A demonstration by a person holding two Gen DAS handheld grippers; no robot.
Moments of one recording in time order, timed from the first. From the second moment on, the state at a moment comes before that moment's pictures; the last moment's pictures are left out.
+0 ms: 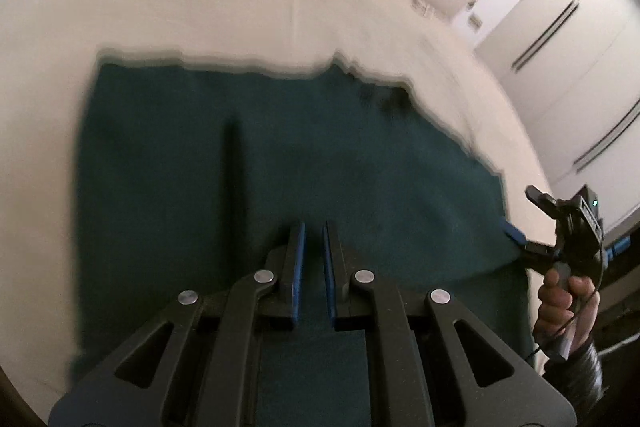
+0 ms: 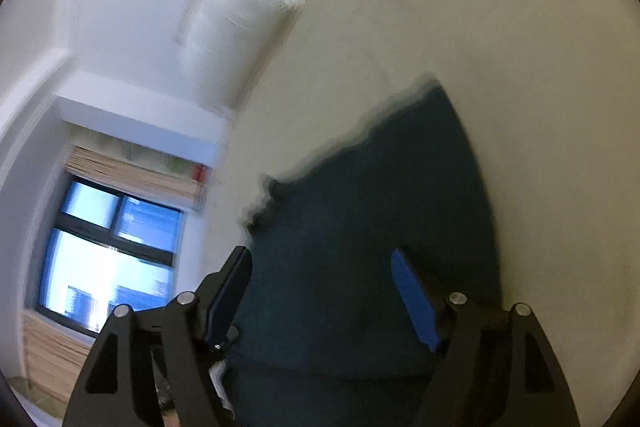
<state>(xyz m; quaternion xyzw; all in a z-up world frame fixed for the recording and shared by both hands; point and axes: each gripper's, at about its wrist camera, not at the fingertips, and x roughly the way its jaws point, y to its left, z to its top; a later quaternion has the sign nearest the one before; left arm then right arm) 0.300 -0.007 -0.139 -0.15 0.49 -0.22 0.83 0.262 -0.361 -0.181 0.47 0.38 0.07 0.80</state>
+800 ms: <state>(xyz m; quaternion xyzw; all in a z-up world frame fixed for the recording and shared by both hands) 0.025 0.131 -0.113 -0.21 0.52 -0.17 0.81 -0.025 -0.321 -0.109 0.29 0.39 -0.01 0.87</state>
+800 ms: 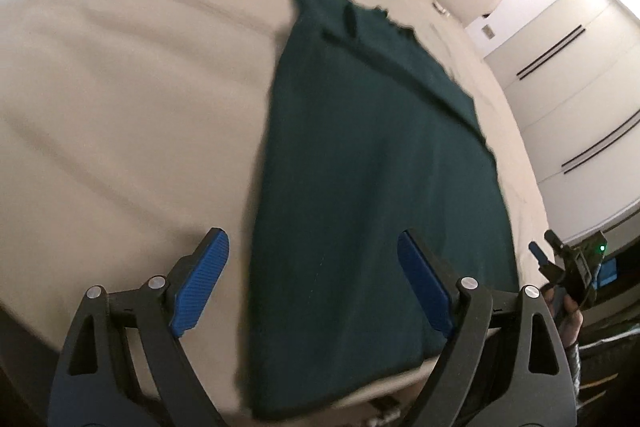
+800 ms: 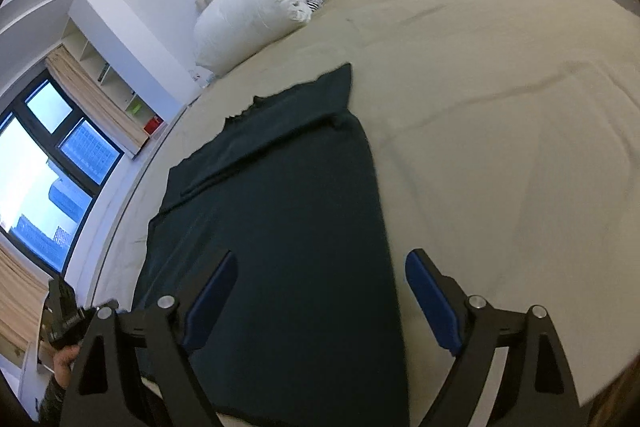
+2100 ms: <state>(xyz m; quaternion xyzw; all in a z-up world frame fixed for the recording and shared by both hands) -0.003 0.143 -0.145 -0.25 0.60 -0.21 0.73 -0.060 -0.321 -0.153 0.36 0.52 0.05 0.77</state>
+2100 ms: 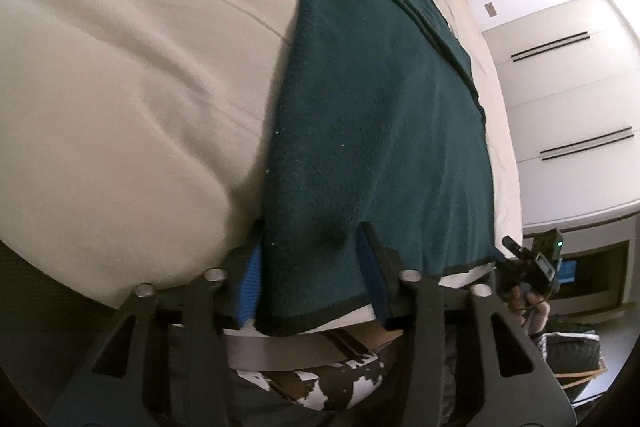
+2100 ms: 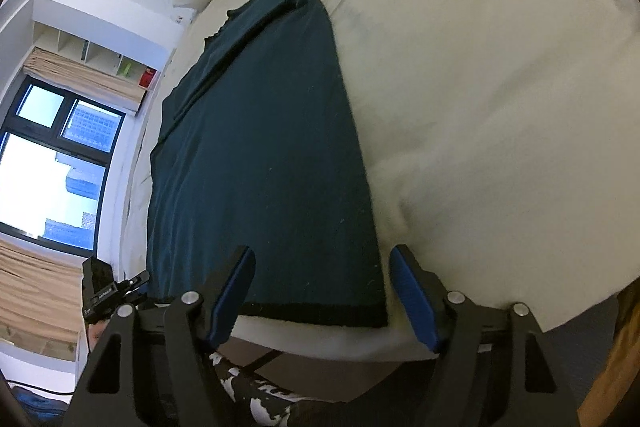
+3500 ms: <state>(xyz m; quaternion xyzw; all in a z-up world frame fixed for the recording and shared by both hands) 0.127 0.183 -0.090 -0.54 0.43 -0.28 0.67 0.057 -0.354 -0.094 0.50 0.35 0.12 0.78</state>
